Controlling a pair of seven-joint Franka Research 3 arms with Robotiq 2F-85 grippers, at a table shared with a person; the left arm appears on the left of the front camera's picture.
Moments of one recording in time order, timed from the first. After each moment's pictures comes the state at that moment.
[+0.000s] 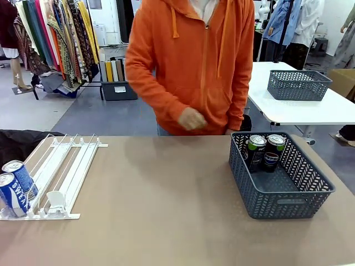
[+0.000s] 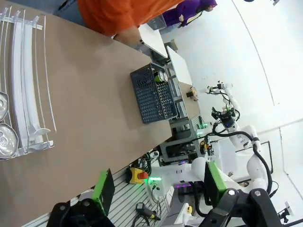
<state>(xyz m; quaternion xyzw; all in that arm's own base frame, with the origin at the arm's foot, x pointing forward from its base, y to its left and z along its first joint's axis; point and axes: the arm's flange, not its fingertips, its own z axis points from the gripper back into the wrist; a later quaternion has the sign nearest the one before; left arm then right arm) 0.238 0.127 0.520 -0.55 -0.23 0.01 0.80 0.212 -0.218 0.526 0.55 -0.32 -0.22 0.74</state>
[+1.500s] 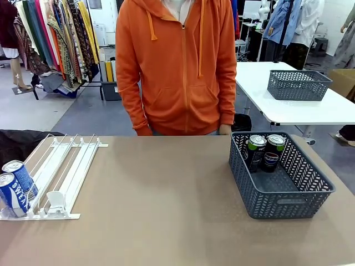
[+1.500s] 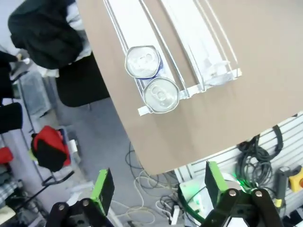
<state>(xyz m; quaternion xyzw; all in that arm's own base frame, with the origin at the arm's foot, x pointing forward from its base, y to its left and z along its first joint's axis) 0.275 0.063 0.532 0.03 -0.12 -0.18 0.98 0.212 -0.218 0.526 0.55 -0.32 -0.22 0.74</state>
